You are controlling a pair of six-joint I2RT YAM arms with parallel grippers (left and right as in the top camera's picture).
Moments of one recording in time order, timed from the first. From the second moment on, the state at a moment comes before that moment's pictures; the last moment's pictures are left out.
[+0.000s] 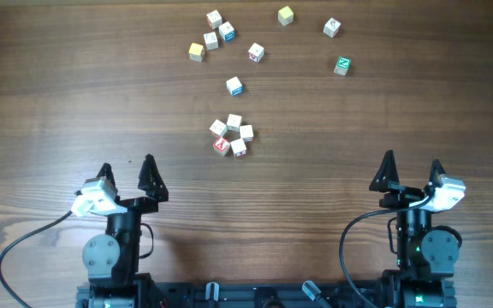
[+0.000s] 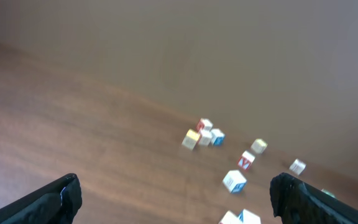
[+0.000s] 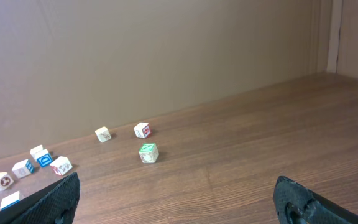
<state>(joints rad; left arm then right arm) 0.03 0.01 0.03 -0.03 0.00 -0.40 -0.05 0.02 0.01 0.01 0.08 0.23</state>
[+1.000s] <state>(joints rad) 0.03 0.01 0.01 -0.07 0.01 -0.25 -0.05 0.02 0.01 0.01 0.08 0.23</state>
